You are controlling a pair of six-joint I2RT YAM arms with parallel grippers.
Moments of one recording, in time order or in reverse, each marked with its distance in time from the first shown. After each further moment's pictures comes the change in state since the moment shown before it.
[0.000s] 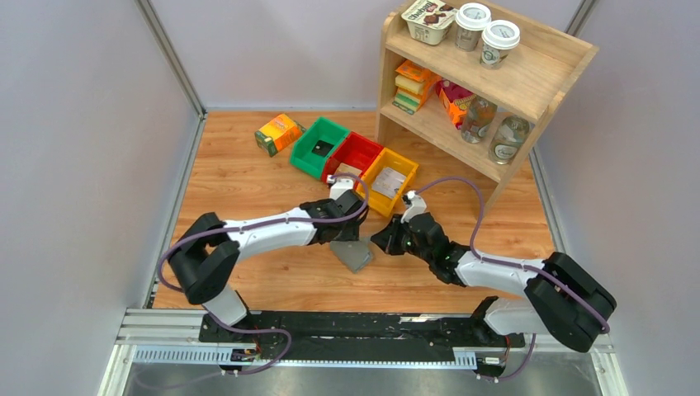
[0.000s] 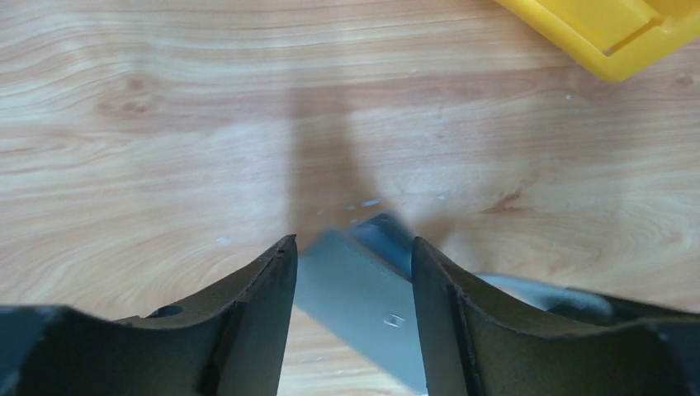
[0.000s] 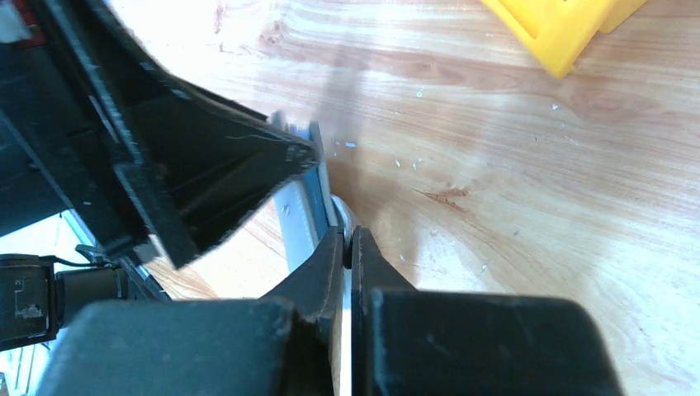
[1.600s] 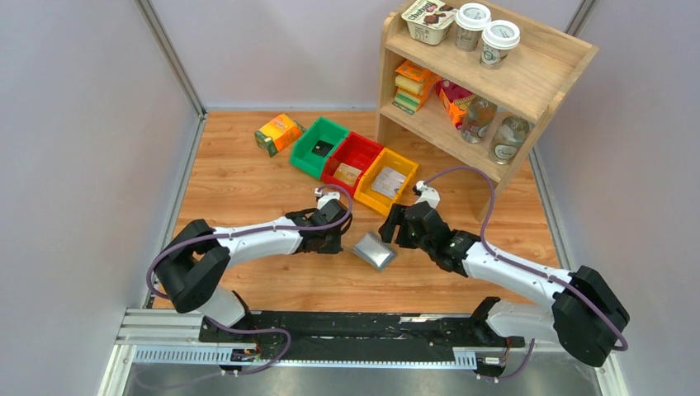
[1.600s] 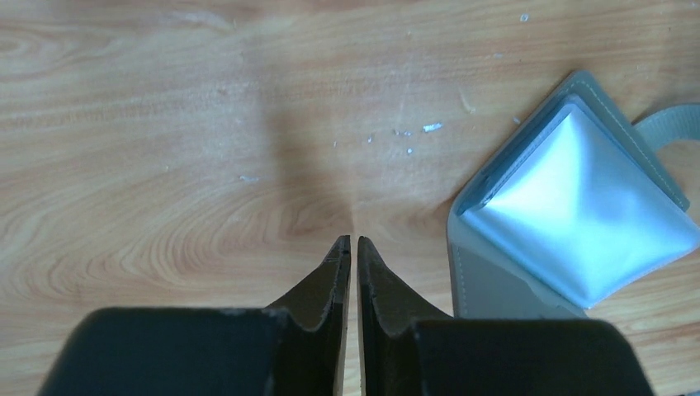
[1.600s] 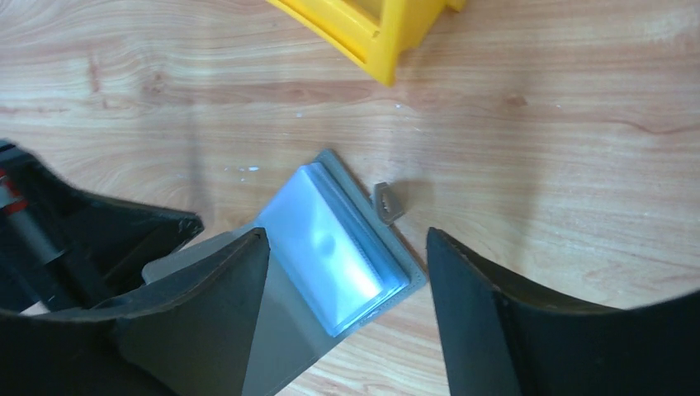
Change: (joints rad) left arm 0.045 -0.154 -0.232 0.058 0.159 -0.018; right arm 0.005 -0.109 0.178 -0.518 0.258 0.034
